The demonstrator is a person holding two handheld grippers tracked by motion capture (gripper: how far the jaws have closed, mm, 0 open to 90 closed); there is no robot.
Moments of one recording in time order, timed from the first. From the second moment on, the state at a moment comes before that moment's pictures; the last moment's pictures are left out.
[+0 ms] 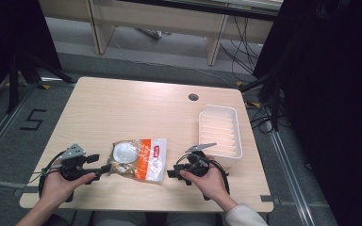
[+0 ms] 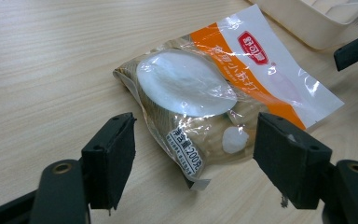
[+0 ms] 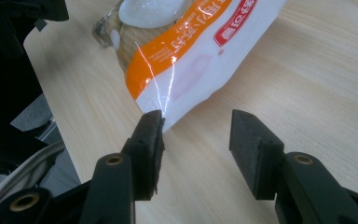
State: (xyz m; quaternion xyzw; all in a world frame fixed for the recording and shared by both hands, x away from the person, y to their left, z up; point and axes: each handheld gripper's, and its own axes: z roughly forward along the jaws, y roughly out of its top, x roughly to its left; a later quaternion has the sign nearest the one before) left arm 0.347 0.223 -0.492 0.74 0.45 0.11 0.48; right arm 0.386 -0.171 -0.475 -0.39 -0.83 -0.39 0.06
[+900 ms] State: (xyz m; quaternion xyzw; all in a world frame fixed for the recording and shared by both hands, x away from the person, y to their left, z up) left arm 0.347 0.224 -0.492 0.74 0.45 0.11 0.48; right arm 0.407 -0.138 -0.487 -0.41 -0.83 -0.36 0.09
